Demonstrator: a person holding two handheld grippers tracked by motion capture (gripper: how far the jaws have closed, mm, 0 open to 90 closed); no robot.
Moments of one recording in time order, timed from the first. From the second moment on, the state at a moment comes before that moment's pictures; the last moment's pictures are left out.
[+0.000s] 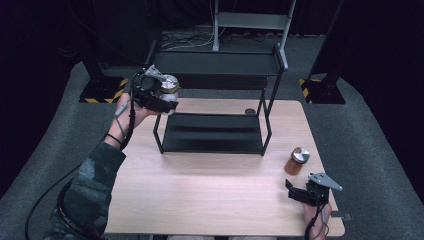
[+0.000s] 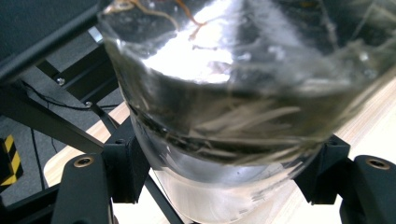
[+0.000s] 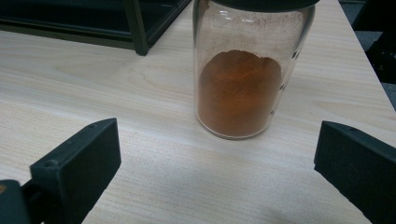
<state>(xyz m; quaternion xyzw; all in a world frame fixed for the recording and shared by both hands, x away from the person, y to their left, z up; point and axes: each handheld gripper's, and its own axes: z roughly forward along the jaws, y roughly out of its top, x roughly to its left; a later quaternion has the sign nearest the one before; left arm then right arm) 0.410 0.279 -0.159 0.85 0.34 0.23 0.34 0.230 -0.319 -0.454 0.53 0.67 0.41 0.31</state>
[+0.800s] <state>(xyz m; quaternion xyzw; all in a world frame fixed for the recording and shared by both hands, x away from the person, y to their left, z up) 0.422 0.270 -0.132 0.85 0.33 0.24 0.33 0.230 -0.319 -0.454 0.53 0.67 0.41 0.31</state>
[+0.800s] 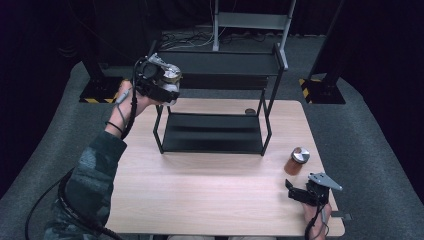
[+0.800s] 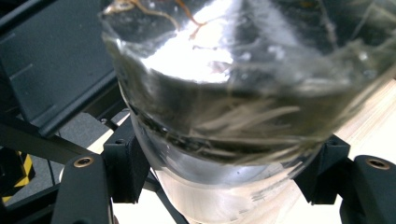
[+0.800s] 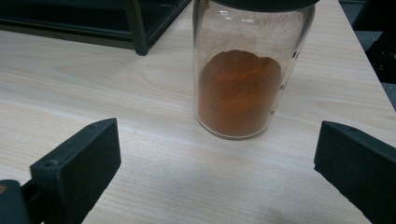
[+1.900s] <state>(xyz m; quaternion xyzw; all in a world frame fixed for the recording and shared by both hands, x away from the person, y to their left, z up) 0.426 0.249 -0.091 0.86 0.31 0.25 0.33 0.230 -0.320 -0.455 0.53 0.67 0.41 0.31</state>
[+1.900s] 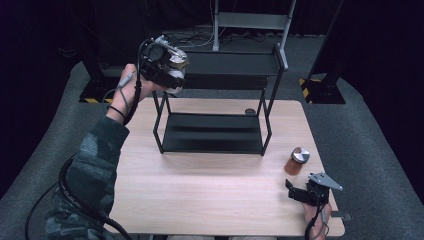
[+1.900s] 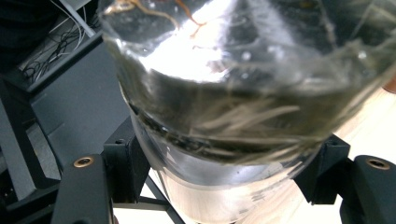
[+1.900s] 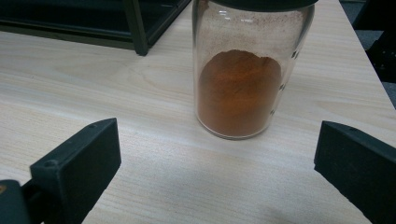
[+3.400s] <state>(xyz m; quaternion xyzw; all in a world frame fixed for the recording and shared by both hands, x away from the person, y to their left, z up) 0.445 0.227 -0.080 0.83 0.34 0.27 0.35 0.231 -0.321 -0.454 0.53 0.67 0.41 0.31</state>
